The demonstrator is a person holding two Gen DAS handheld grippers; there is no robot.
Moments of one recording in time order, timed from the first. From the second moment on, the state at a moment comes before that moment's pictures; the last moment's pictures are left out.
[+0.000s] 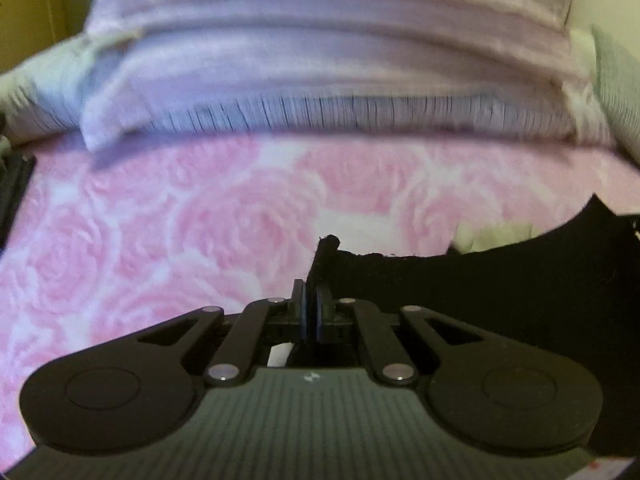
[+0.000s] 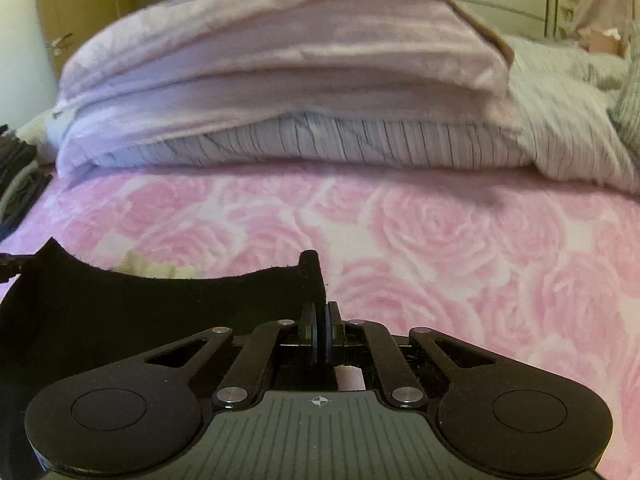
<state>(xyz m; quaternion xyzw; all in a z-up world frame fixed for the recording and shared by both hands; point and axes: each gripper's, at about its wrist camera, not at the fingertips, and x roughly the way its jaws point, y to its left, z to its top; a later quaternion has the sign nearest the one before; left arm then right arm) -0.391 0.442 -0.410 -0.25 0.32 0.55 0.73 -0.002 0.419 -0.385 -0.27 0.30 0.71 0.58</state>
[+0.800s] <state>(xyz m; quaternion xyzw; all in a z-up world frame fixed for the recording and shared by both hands) -0.516 0.258 -0.414 -0.57 0.18 0.52 0.61 0.065 0.221 -0.399 -0.10 0.60 0.54 0.58</state>
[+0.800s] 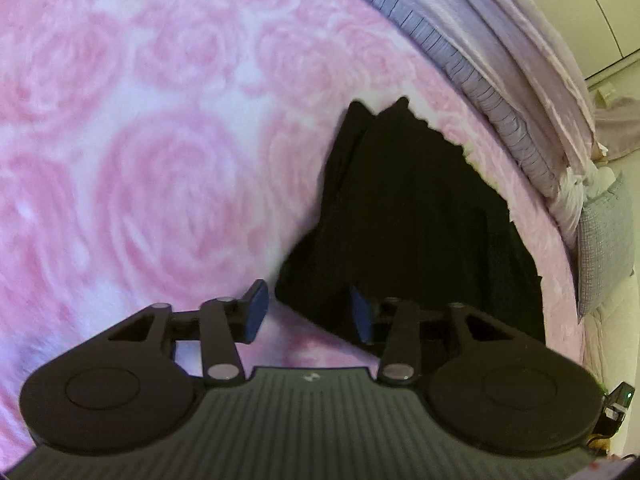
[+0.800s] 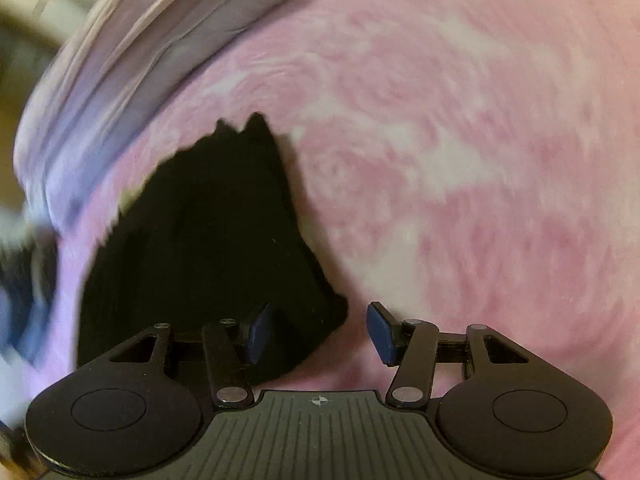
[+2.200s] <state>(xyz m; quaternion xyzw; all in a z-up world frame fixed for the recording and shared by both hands) -0.407 0.334 -0.379 -0.32 0.40 0.56 0.66 -0.044 0.306 -0.366 -0.33 0.34 0.63 0.61</state>
